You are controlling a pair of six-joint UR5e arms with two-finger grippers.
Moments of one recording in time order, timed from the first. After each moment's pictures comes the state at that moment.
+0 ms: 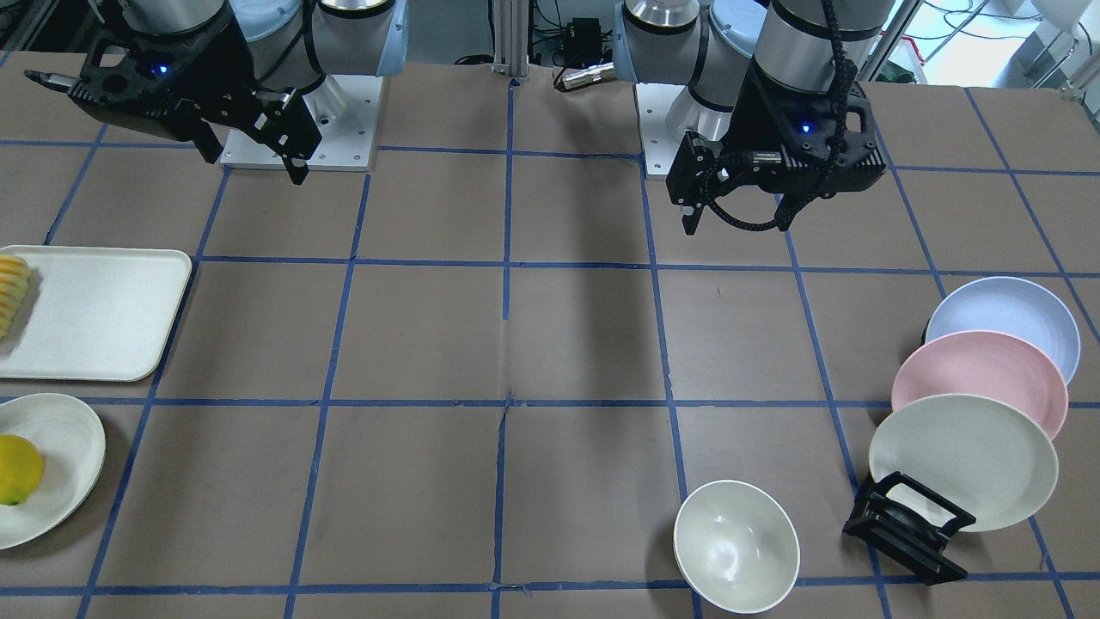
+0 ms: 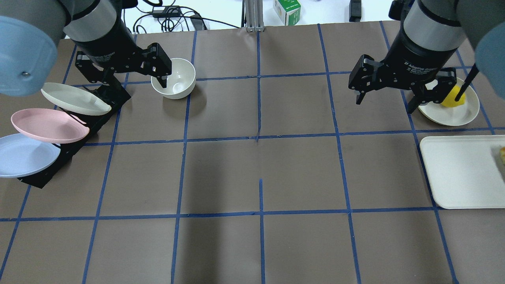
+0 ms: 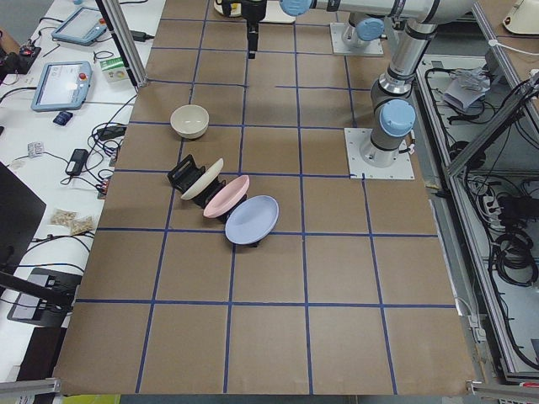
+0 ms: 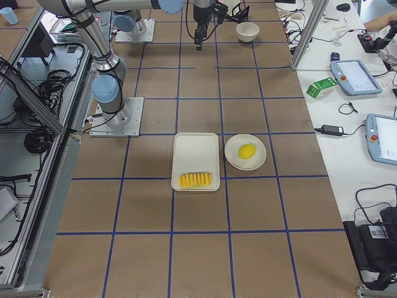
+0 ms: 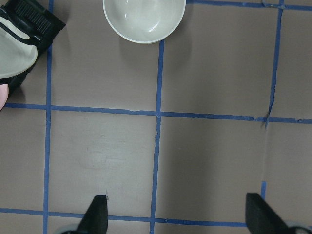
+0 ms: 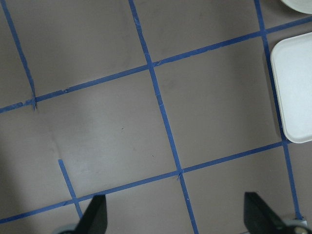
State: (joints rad) left arm -1.62 -1.57 -1.54 -1.52 1.59 -0.11; right arm 1.57 -1.68 1.62 -1.50 -1.57 0.27
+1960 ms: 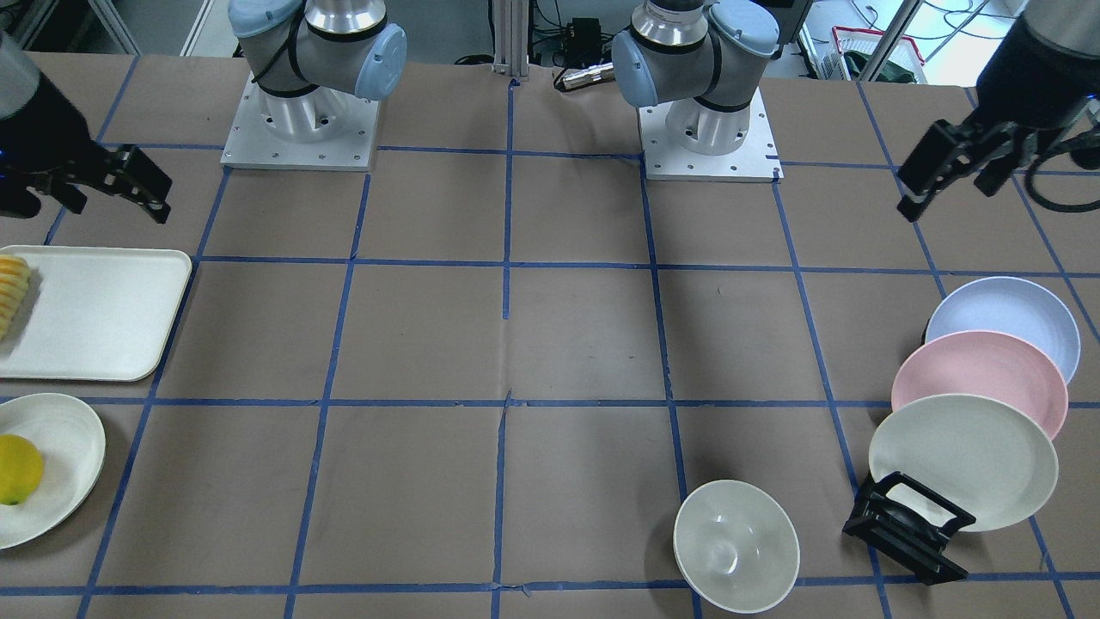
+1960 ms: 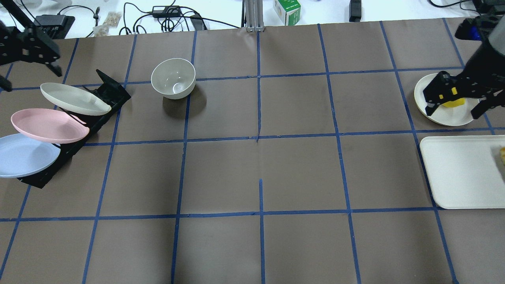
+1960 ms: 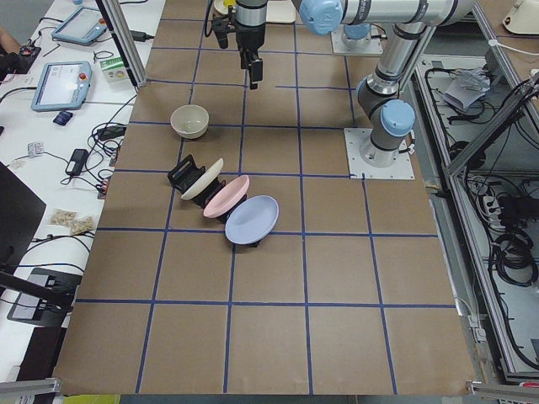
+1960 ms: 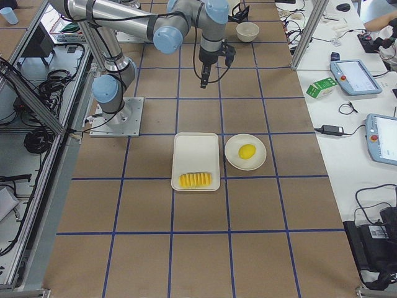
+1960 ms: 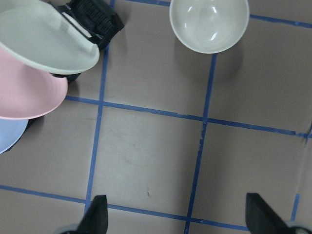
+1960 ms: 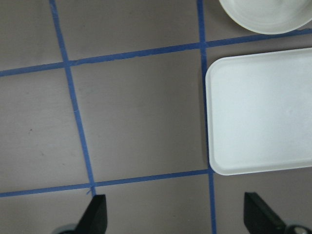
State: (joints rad) left arm -1.18 -1.53 -1.47 -1.63 1.63 -0.02; right arm 1.17 -1.63 1.72 -1.56 -1.59 -0.30
